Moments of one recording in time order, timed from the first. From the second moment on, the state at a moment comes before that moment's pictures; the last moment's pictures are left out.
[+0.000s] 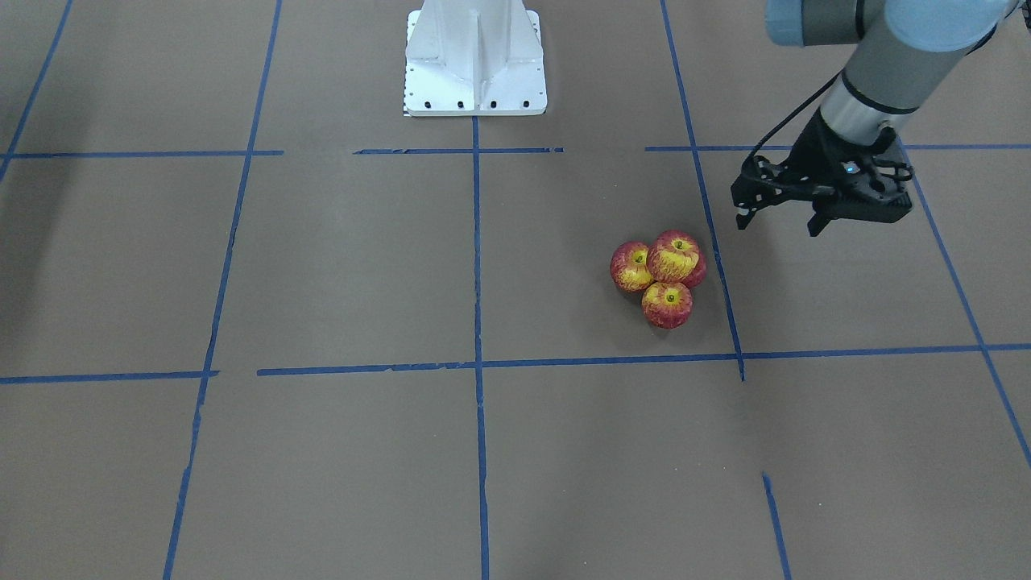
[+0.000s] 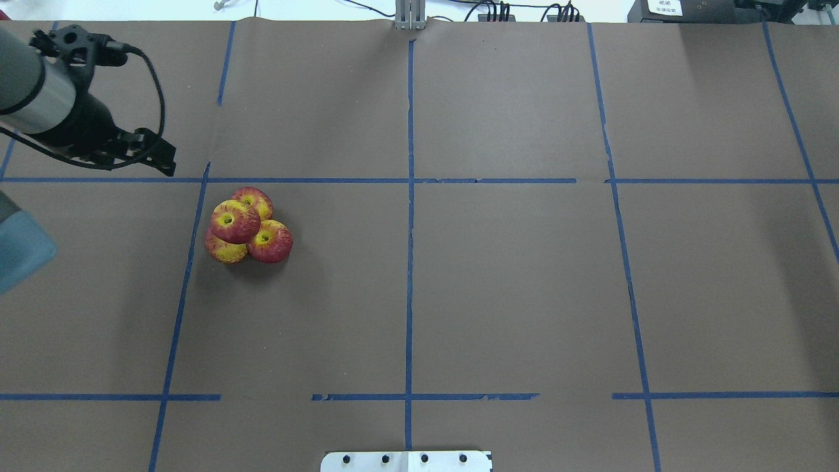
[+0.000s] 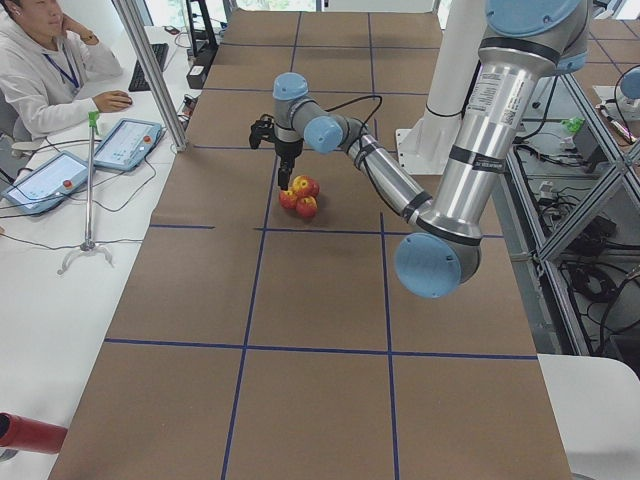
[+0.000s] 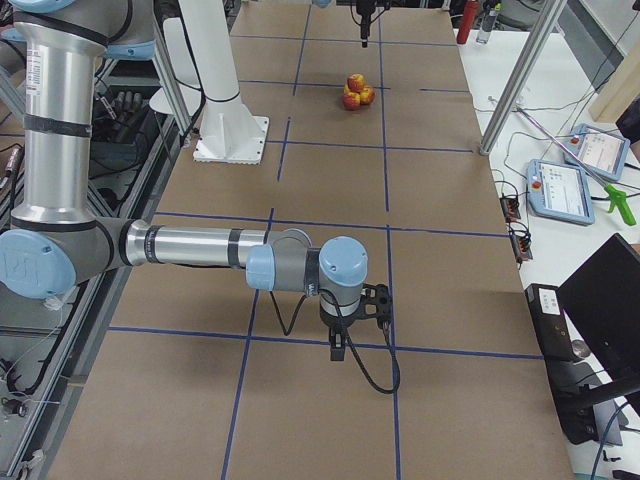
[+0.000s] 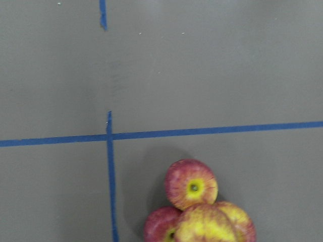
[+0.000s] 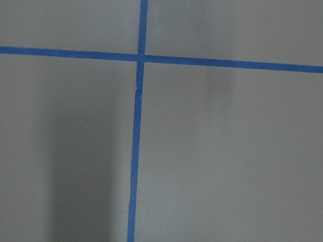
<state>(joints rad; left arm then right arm) -1.00 -1.81 -2.02 -1.52 -2.14 -0.66 1.59 -1.71 1.71 -1.58 2.29 -0.06</state>
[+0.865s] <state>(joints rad) -1.59 -1.44 -1.83 -1.54 -2.31 0.33 1.59 -1.71 1.71 -1.58 2.29 -0.06</state>
